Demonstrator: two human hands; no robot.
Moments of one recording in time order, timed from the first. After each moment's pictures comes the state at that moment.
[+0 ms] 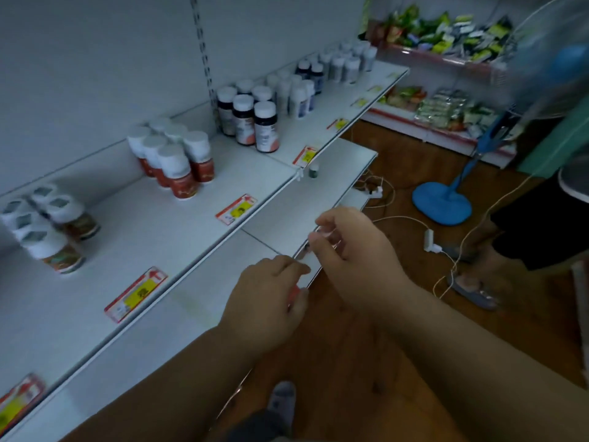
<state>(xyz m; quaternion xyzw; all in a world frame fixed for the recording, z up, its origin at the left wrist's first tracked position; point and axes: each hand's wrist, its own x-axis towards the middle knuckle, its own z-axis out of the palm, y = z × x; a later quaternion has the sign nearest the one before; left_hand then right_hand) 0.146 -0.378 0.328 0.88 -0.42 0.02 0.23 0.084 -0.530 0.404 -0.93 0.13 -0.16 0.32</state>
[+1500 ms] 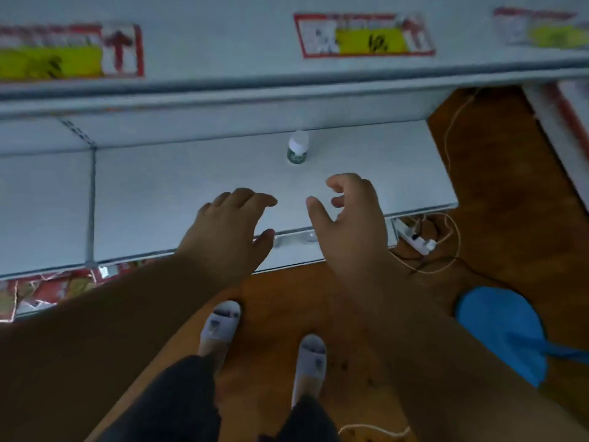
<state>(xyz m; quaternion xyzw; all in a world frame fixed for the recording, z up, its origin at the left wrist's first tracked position) 0.497 -0.947 0.096 0.97 -0.02 -0.08 0.22 0.542 -1.126 0.106 -0.93 -0.02 0.04 0.36</state>
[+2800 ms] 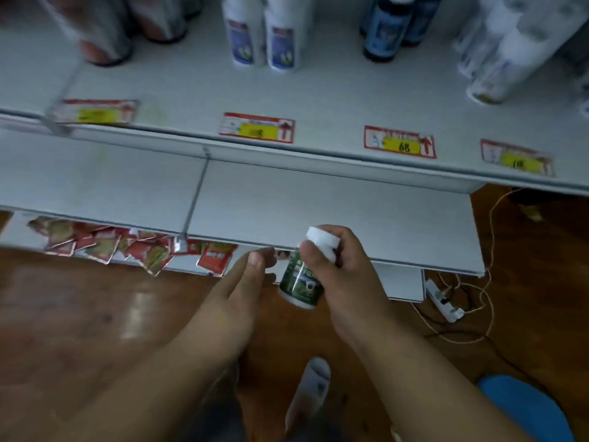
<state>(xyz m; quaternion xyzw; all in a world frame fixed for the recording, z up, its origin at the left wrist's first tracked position) 0.339 -0.978 0.232 0.67 0.34 -0.02 0.66 0.445 -1.105 0.232 -0.69 -0.04 0.32 0.65</state>
